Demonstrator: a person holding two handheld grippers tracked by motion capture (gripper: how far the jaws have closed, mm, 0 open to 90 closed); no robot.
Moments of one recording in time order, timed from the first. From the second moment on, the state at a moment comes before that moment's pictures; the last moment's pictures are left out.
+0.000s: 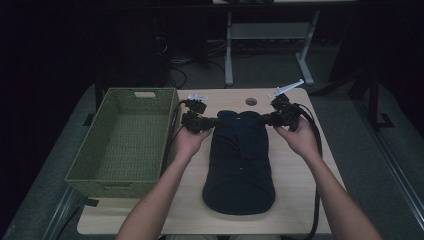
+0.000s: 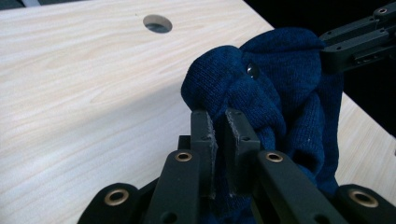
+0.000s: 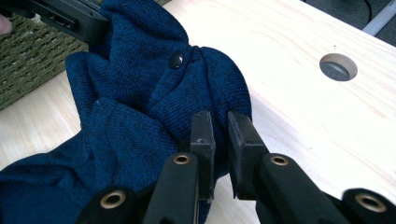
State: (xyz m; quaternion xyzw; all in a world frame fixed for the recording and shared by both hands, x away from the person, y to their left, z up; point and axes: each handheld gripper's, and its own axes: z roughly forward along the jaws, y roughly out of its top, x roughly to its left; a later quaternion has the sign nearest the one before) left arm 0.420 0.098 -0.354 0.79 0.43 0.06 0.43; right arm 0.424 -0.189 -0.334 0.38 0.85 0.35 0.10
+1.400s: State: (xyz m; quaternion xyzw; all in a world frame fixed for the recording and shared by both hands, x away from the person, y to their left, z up) left arm 0.404 0.105 -0.335 0.79 0.39 0.12 0.46; right arm 0.414 -0.185 -0.313 0.35 0.84 0.37 0.15
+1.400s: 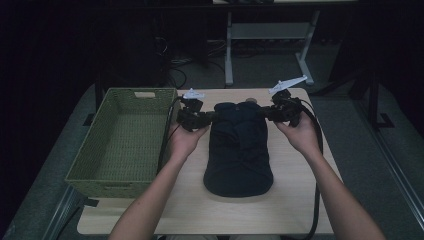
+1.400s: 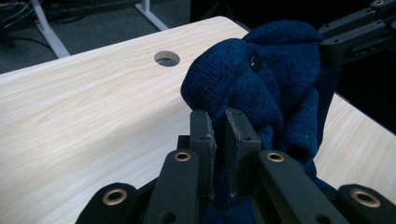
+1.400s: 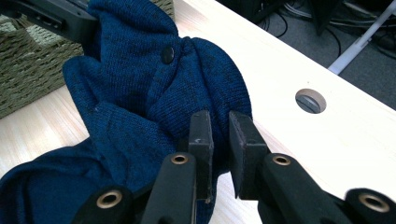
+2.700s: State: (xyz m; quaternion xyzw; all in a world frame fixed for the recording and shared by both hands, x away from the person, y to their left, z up) left arm 0.317 0.116 -0.370 0.81 0.35 0.14 0.45; right arm 0.322 -0.184 -0.348 0.31 0.85 0.39 0.16
